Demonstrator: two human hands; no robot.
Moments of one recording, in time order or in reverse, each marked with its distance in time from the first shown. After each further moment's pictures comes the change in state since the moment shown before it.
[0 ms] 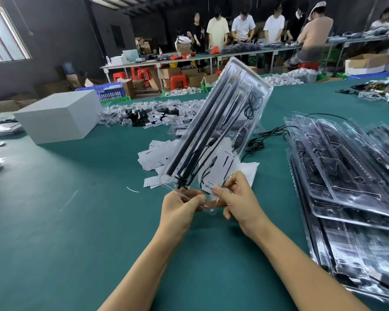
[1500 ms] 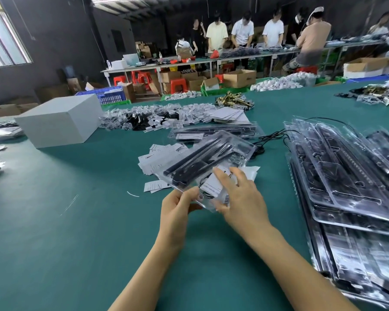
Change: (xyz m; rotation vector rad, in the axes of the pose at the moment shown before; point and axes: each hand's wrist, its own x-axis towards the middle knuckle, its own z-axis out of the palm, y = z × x) left_hand -0.003 0.007 0.002 -0.309 -0.013 0.098; right_hand -0.004 -0.011 -0.007 -1.243 0.118 -0.396
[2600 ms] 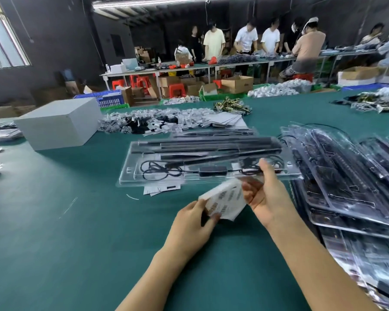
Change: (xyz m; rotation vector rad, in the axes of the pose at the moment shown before) left_hand -0.001 -0.027 -0.005 1.067 -0.230 0.324; right_hand 0.017 0.016 -0.038 1.749 0.131 0.785
